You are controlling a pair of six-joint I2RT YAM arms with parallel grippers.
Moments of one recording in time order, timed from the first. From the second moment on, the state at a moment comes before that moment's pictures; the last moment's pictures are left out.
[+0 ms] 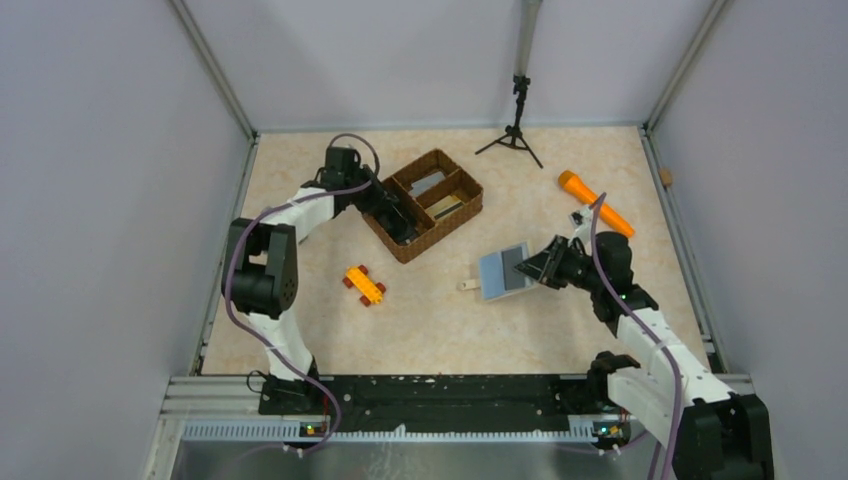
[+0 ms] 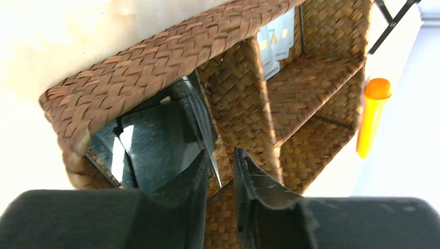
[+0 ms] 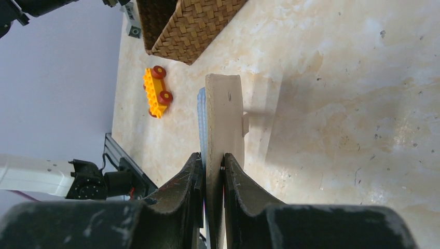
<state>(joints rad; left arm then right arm) -0.19 1.83 1.23 -0.16 0.30 -0.81 0.18 0.87 0.40 0.01 -0.59 0.68</state>
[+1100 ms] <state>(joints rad) -0.49 1.04 0.47 0.22 0.69 -0.82 0.18 0.98 0.21 0.75 -0.86 1.25</state>
